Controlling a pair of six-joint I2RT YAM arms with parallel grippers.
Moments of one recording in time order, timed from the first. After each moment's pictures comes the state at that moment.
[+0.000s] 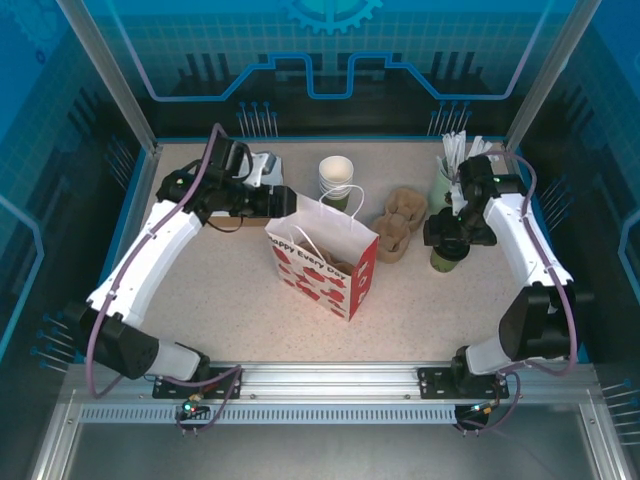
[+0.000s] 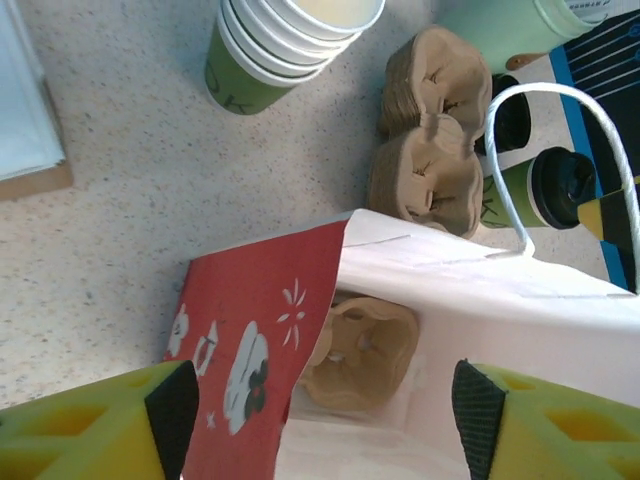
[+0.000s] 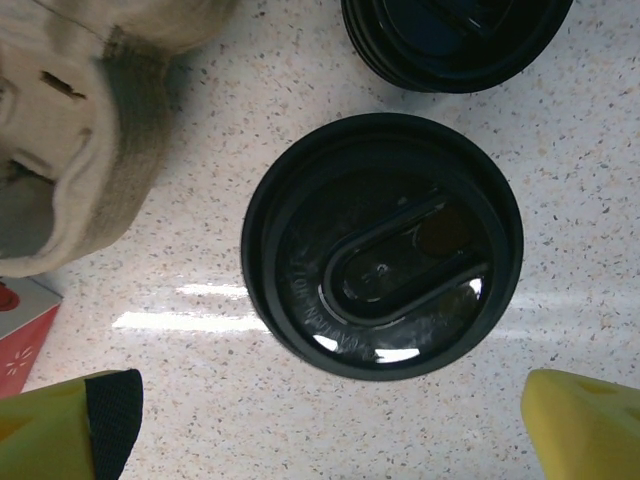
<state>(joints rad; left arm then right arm) -0.32 1.40 1.51 -0.98 0.38 -0.35 0.02 1.49 1.34 -1.26 -0.02 0.06</state>
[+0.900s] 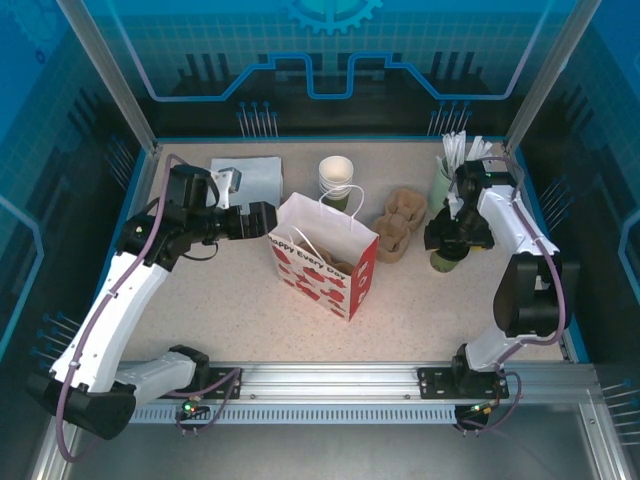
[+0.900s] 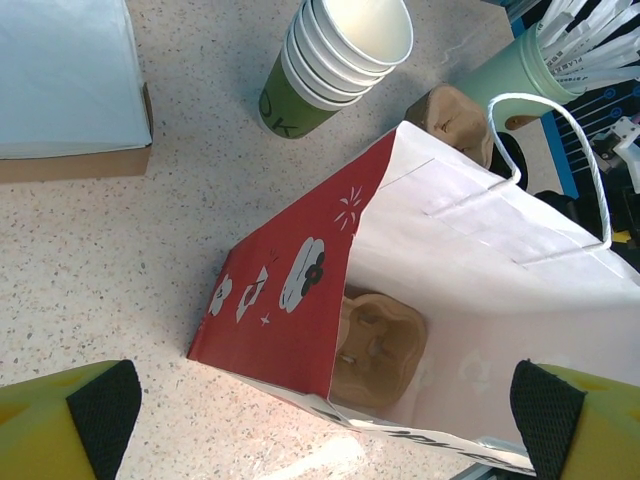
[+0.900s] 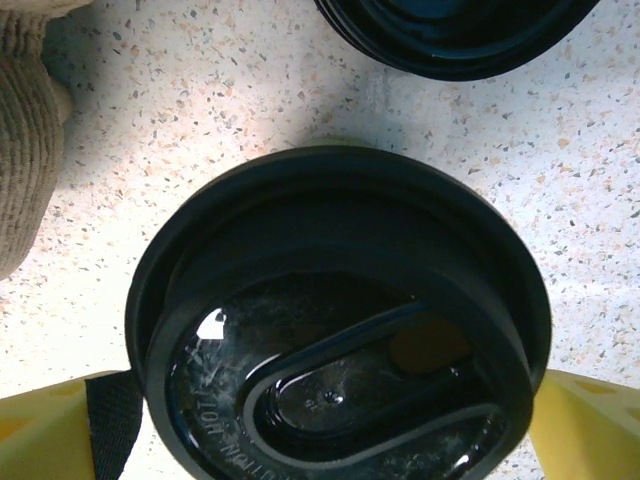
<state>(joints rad) -0.28 1.10 1.29 -0.93 0.31 -0.43 -0.02 1.64 1.33 -1.23 0.00 0.02</state>
